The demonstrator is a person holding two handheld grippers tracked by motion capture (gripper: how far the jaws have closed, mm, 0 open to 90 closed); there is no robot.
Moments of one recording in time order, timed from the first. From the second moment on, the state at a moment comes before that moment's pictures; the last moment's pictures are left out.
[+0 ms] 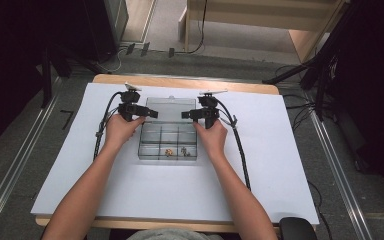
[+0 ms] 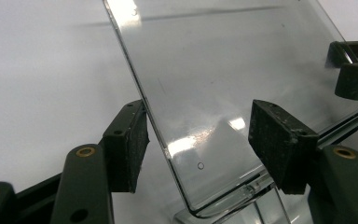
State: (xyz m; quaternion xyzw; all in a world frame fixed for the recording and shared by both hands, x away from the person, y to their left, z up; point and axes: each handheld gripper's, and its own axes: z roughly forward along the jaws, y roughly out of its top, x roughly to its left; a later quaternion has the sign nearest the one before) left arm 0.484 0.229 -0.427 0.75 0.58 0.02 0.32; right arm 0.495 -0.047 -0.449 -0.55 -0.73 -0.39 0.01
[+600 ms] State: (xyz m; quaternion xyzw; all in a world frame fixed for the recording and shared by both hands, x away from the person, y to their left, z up) left arm 0.469 0.239 -0.398 0.75 0.54 0.07 0.38; right arm 0.482 -0.057 -0.413 -0.52 -0.75 -0.40 -0.02
